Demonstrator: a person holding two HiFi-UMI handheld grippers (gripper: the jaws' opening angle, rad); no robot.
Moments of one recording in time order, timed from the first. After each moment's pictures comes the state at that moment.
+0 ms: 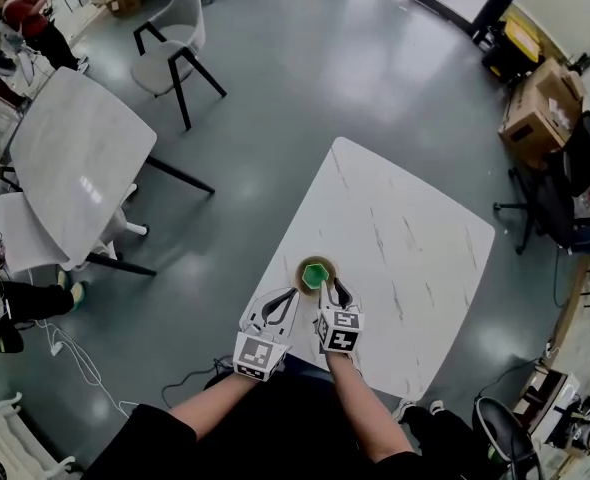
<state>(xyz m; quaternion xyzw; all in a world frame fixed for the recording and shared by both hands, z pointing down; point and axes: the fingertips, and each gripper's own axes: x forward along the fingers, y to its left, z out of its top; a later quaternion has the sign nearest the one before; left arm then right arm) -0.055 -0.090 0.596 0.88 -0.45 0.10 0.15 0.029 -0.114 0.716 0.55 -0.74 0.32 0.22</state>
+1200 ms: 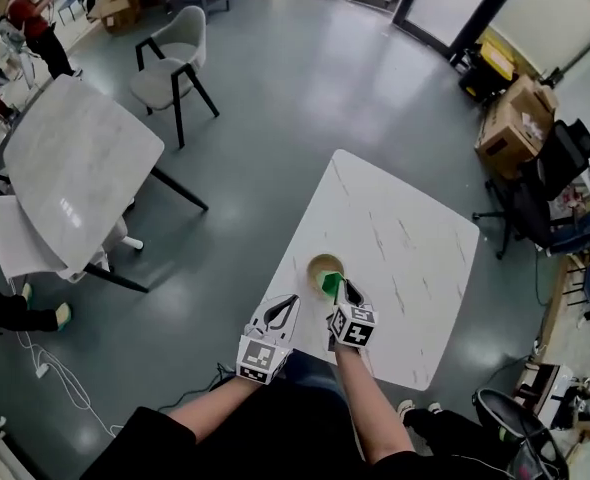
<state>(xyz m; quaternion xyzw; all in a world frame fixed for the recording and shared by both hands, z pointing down) -0.114 -0.037 0.575 0.89 -0.43 0.07 0.16 0.021 -0.086 0.683 0.61 -0.70 0.30 0.20</state>
